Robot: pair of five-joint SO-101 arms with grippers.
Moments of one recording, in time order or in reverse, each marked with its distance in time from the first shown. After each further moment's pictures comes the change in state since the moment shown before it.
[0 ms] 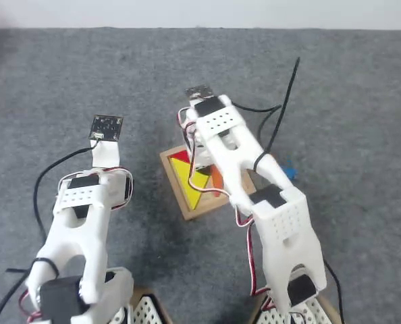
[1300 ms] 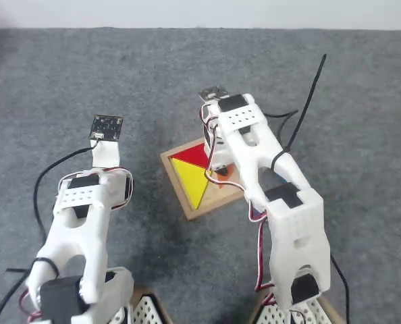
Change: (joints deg) left arm 0.0 0.0 0.0 0.0 0.0; right arm 6.2 -3.4 7.4 -2.2 11.3
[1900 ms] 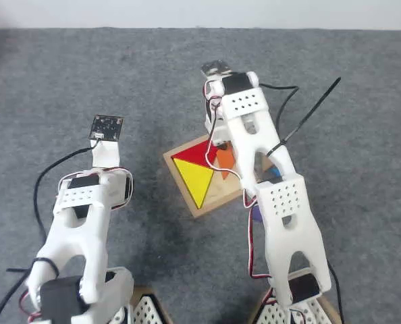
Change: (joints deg) left arm 0.0 0.0 0.0 0.0 0.0; right arm 2.1 21.0 -41.8 15.5 3.3
